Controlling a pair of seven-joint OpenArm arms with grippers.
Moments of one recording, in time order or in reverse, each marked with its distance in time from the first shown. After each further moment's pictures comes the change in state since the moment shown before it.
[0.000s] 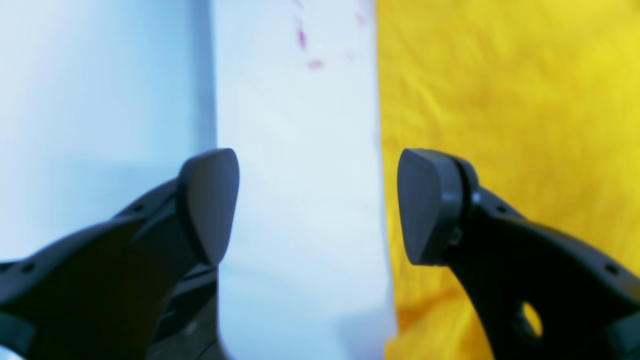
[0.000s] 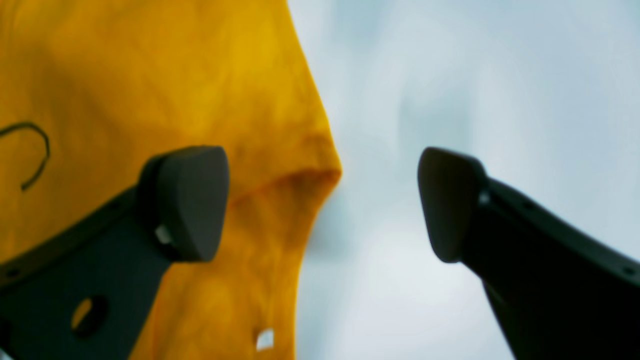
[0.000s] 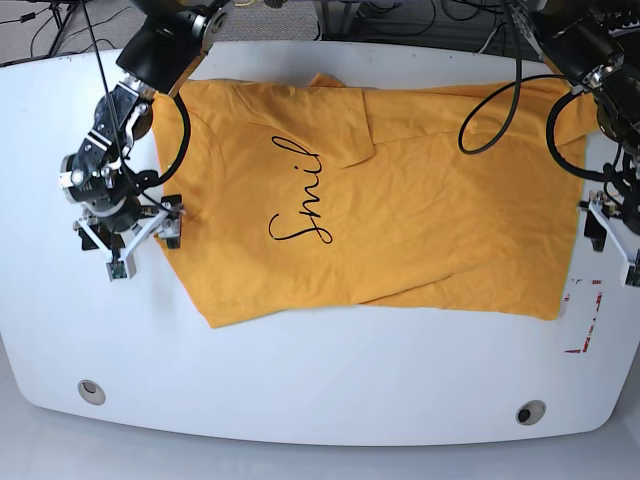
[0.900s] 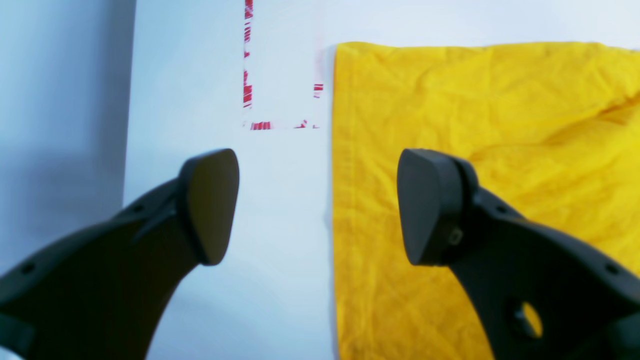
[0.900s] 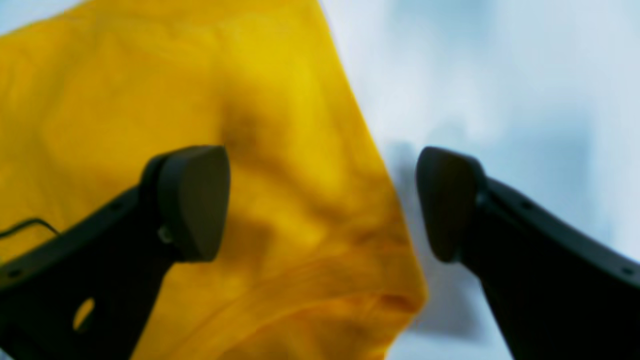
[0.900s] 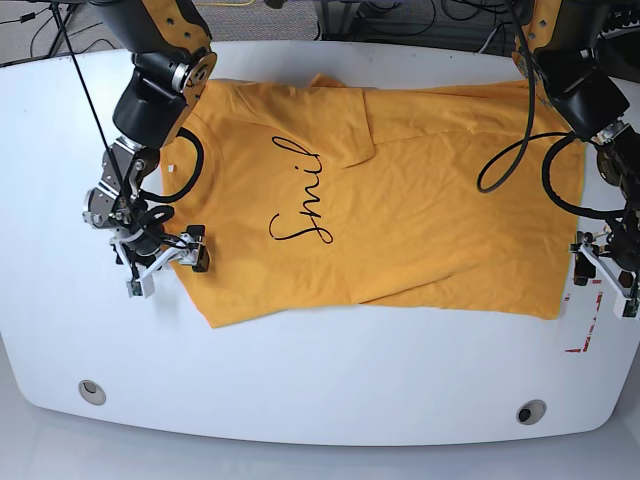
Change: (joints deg) left arm -9.6 -0.3 0.0 -21.7 0.5 0.1 -9.8; right arm 10.5 3.3 0.1 -32.0 -1.0 -0.6 16.7
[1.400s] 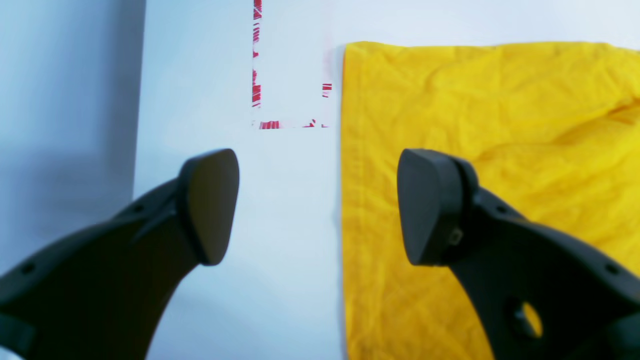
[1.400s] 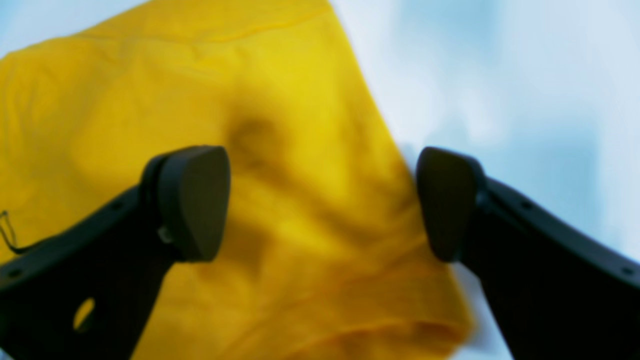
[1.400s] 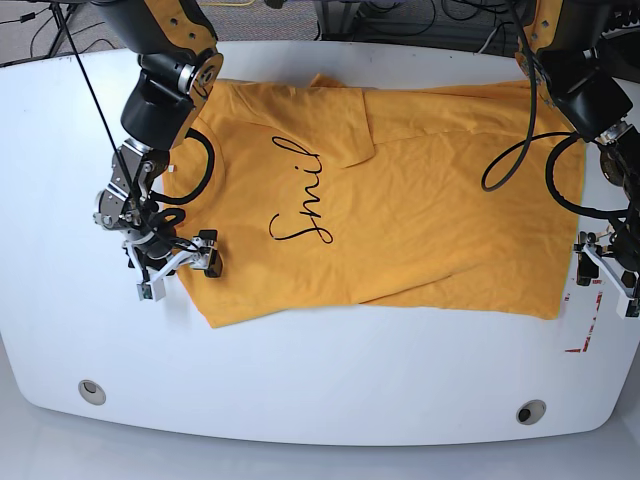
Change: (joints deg) left arm -0.3 -0.8 -0.1 -1.6 0.0 -0.1 -0.8; right arm 0.4 -2.1 0.0 -1.0 0.4 -0.1 1.5
